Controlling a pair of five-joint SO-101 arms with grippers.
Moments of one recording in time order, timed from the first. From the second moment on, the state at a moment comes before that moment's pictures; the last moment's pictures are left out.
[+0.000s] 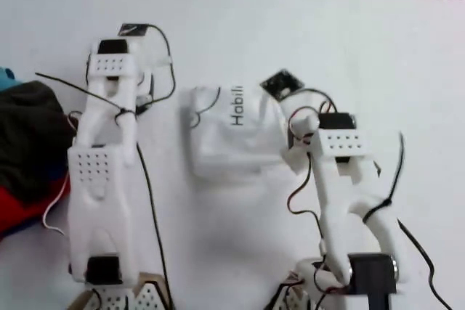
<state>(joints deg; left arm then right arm) -8.4 55.0 -50.8 90.8 0.7 -6.5 -16.7 34.0 66.6 34.3</state>
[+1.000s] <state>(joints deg) 10.0 58.3 -64.6 96.0 13.1 -11.6 -9.1 34.5 57.8 17.7</state>
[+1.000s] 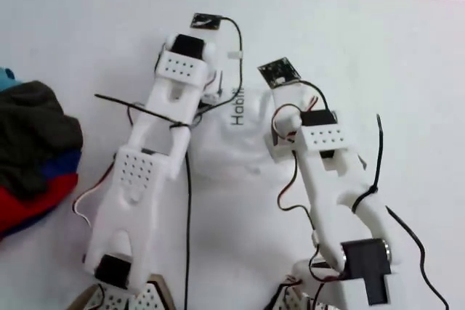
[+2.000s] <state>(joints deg) 8.3 55.3 -66.7 101.4 10.2 -9.1 -12.9 24.3 62.4 17.7</state>
